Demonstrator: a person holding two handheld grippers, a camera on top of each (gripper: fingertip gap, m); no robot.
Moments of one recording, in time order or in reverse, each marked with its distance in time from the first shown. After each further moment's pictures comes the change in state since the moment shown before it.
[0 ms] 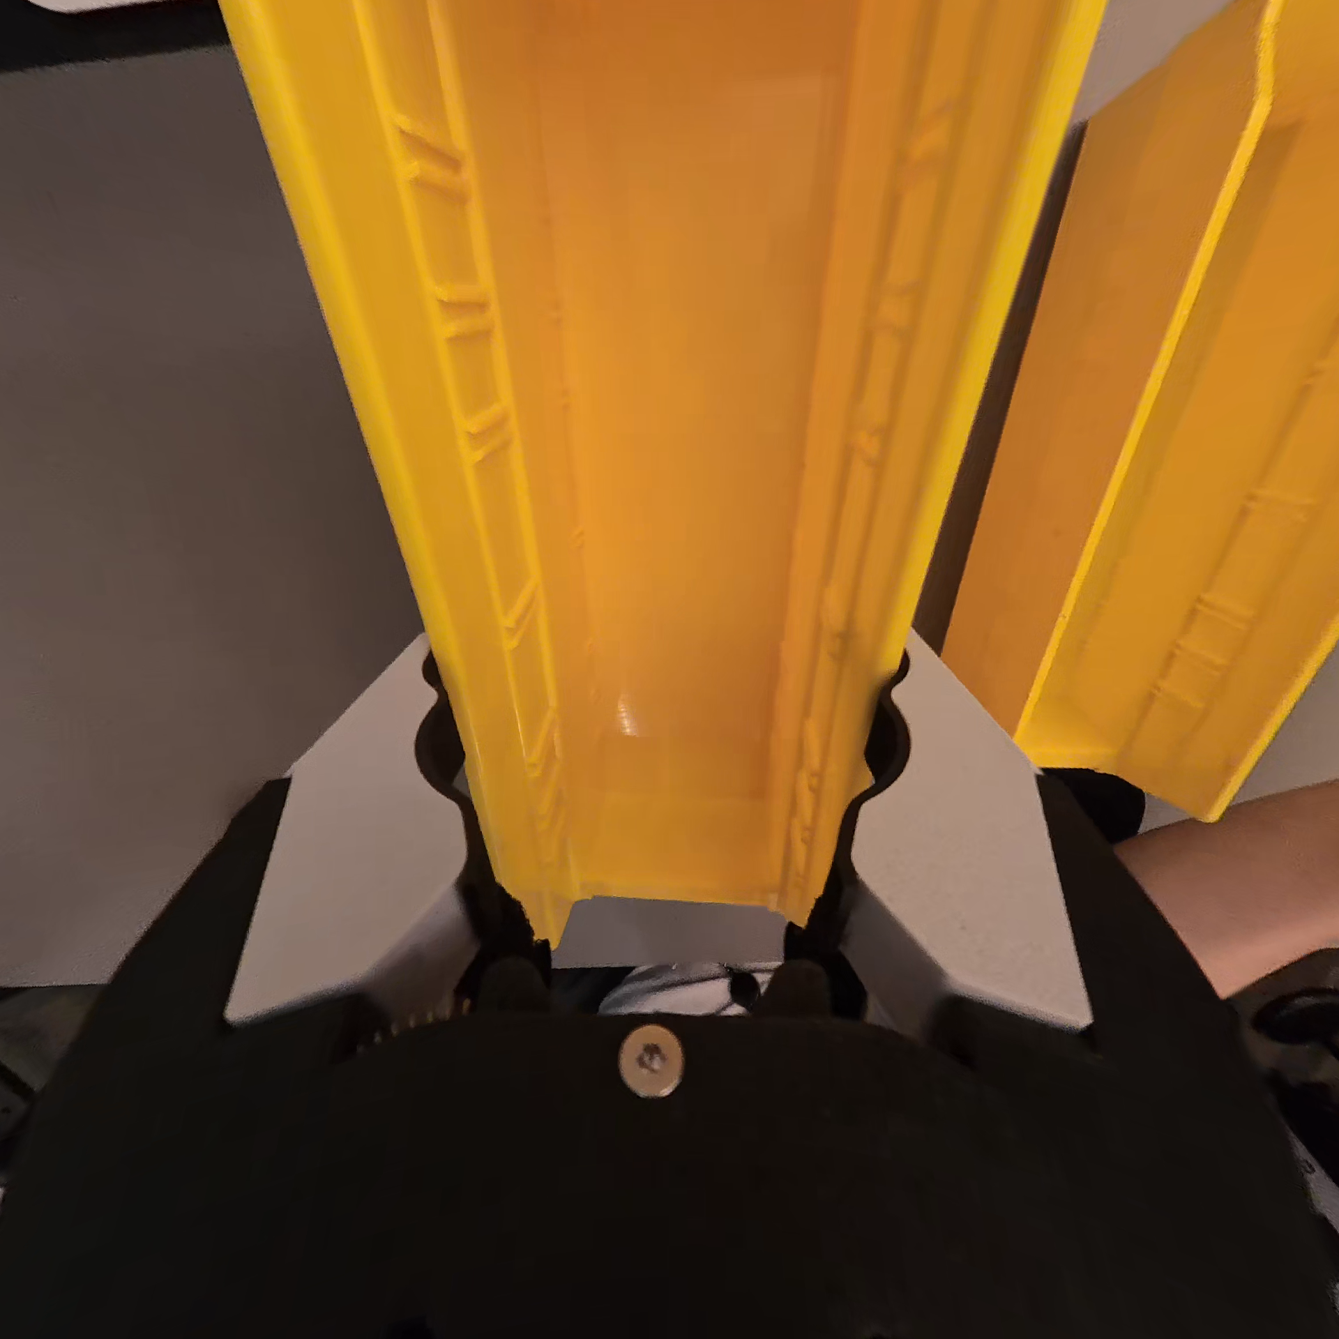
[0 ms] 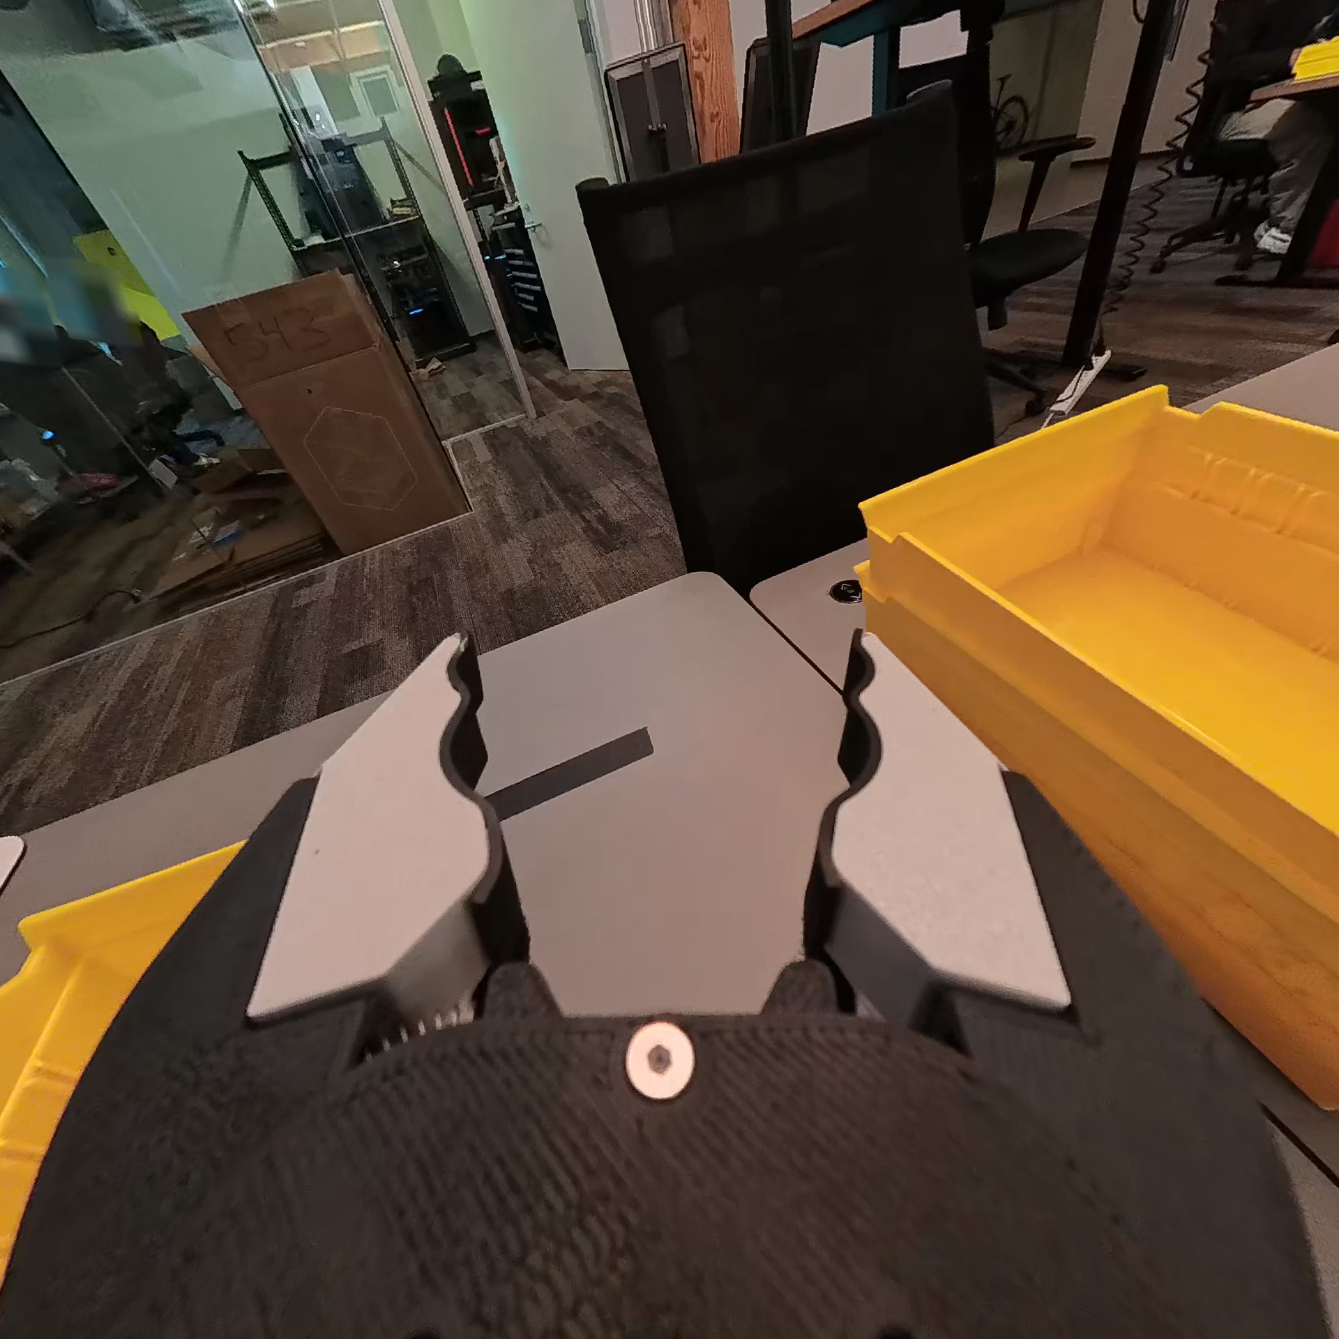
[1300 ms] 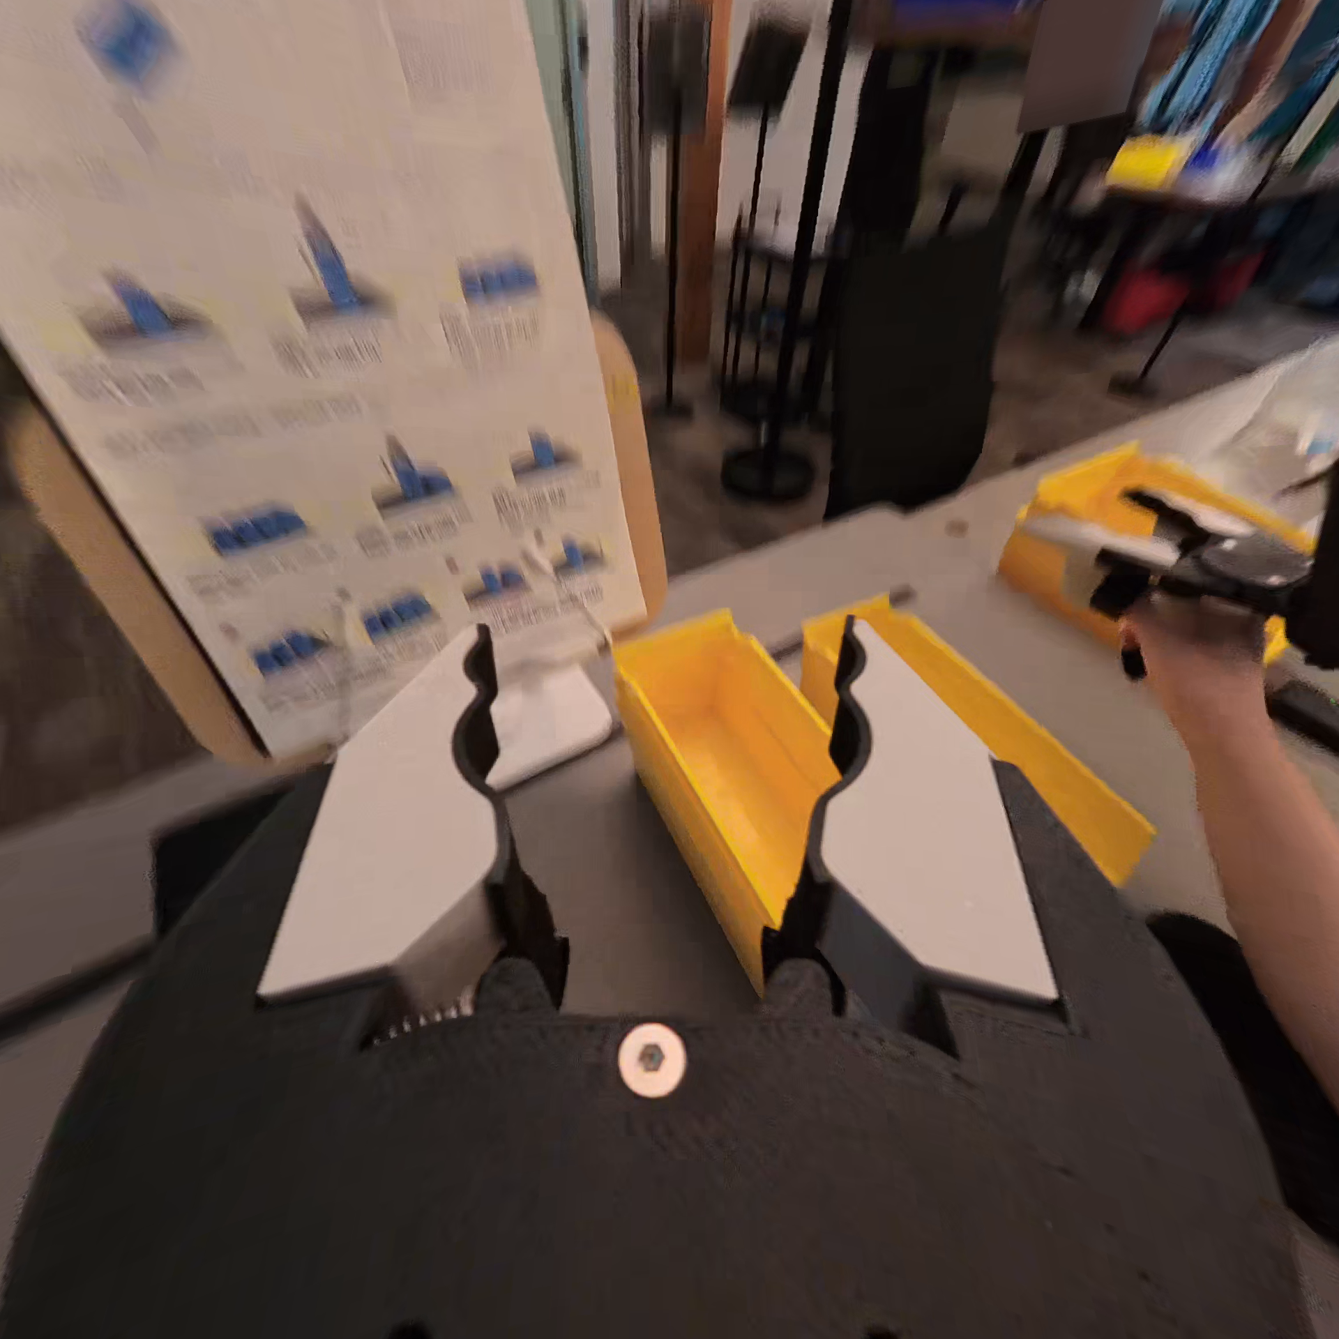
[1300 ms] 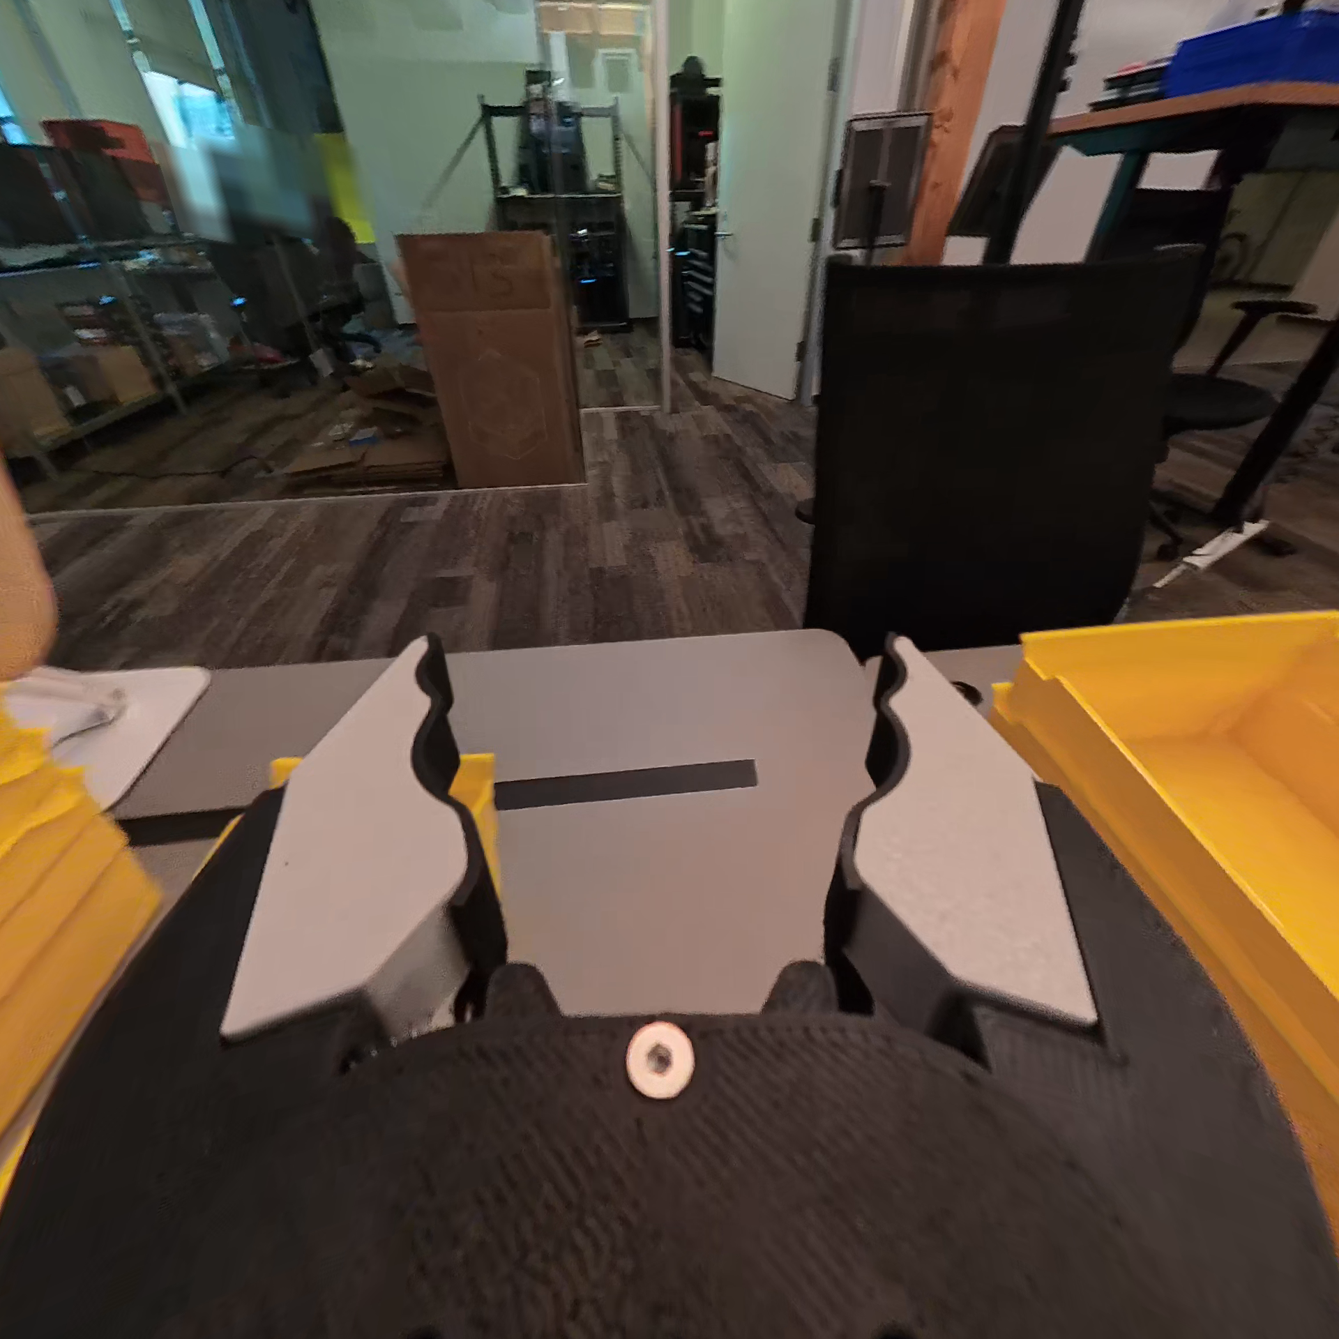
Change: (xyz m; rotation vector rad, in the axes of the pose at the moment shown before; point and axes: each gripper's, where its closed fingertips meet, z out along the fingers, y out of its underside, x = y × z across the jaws) left arm -0.096 0.012 -0.207 1.246 0.367 0.360; right arm -0.083 -0.027 -0.032 0.012 -0.238 -0.229
